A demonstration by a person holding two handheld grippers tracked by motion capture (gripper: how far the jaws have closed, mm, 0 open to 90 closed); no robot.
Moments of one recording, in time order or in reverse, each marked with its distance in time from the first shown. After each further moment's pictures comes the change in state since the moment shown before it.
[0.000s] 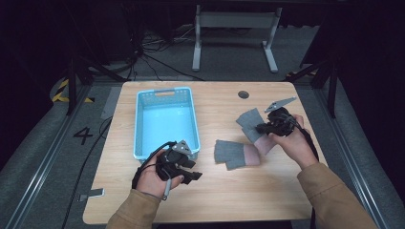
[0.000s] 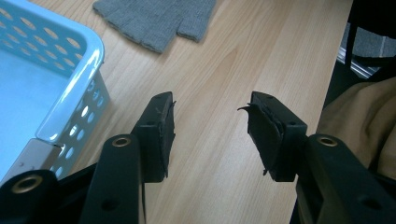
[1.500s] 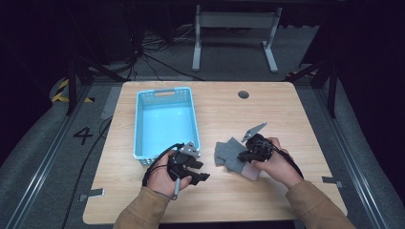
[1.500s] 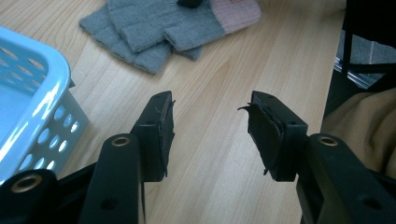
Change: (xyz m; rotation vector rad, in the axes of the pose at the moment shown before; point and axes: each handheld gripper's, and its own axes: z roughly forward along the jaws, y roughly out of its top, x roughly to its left) left arm -0.003 0.004 0.023 -0.037 -0.022 0.018; right arm 0.063 -0.028 0.057 0.155 0.170 -0.115
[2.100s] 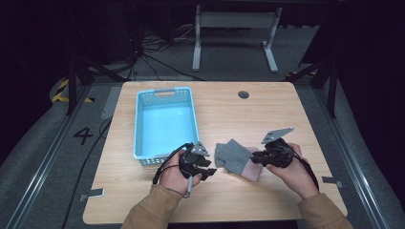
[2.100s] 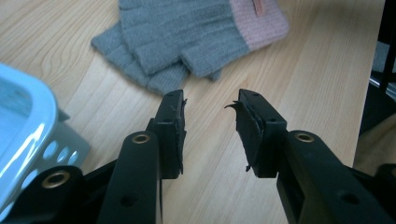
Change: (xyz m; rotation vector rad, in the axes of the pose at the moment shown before) left arm -0.003 0.012 0.028 -0.028 0.065 -0.013; right arm 0.006 -0.038 -0.046 -0.152 -0.057 0.093
